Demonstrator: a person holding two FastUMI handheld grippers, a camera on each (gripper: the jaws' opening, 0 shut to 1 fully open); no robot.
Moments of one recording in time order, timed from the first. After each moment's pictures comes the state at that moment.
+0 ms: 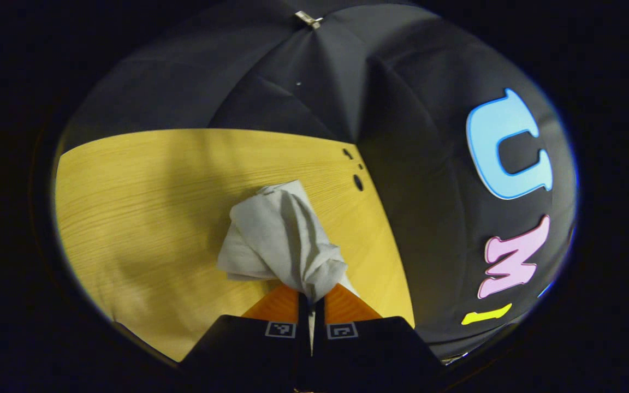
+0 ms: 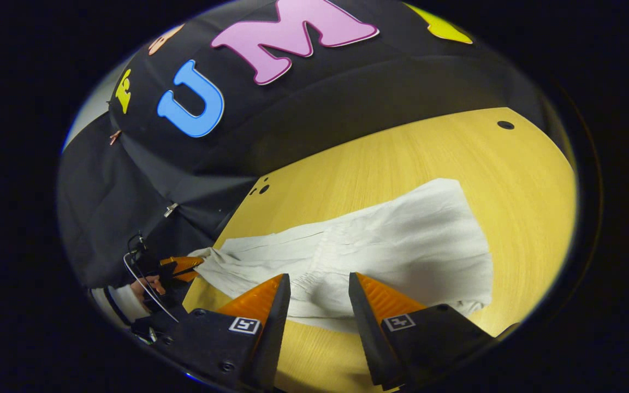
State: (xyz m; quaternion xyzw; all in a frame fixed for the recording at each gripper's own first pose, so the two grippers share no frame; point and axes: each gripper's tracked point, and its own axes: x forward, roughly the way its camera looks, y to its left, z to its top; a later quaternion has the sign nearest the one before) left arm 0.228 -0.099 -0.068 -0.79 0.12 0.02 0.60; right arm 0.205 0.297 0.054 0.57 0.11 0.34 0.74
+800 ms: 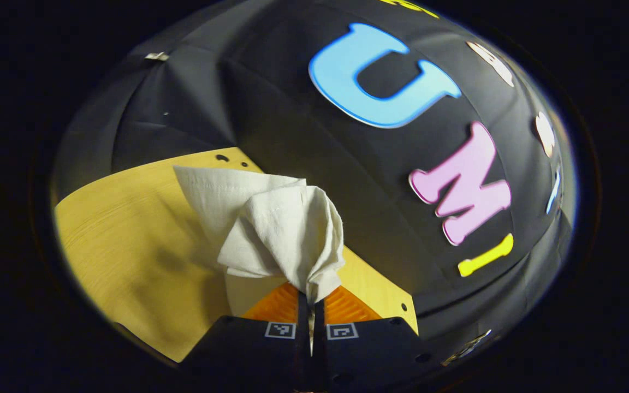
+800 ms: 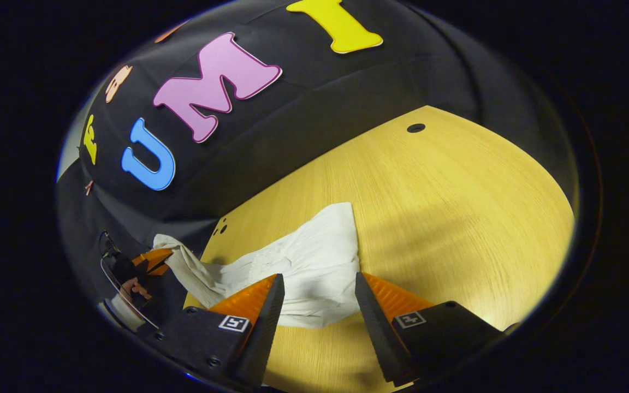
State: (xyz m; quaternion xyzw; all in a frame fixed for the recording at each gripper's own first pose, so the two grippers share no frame) left arm 0.277 -0.157 0.130 -0.65 0.03 -0.10 0.75; right arm 0.200 0.200 -0.058 0.65 0.13 0.22 0.72
